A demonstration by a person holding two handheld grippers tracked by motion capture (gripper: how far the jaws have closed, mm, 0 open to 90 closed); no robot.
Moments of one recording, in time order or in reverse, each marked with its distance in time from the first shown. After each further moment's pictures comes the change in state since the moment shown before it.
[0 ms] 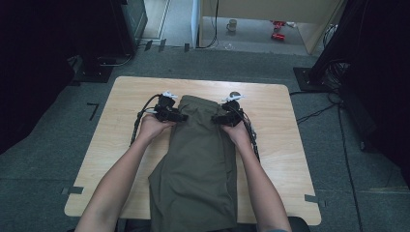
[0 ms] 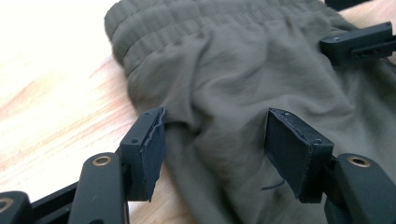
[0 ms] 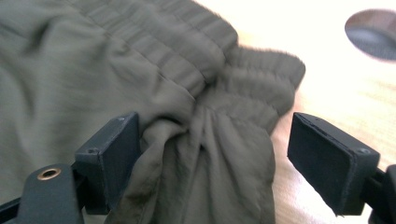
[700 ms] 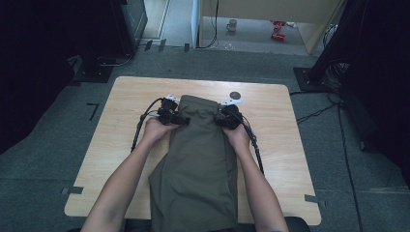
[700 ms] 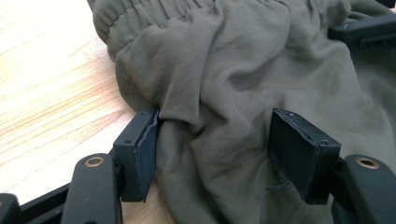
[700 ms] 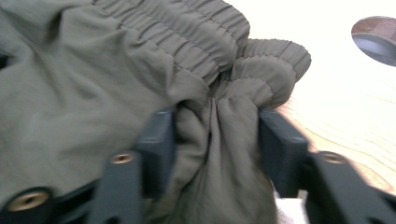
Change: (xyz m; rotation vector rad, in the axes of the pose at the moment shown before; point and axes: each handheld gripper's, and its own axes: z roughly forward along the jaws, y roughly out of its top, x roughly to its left) left arm -0.004 -0.008 0.019 0.018 0.011 -0.032; right arm 0.004 -0.014 0.005 -0.065 -0.004 -0.053
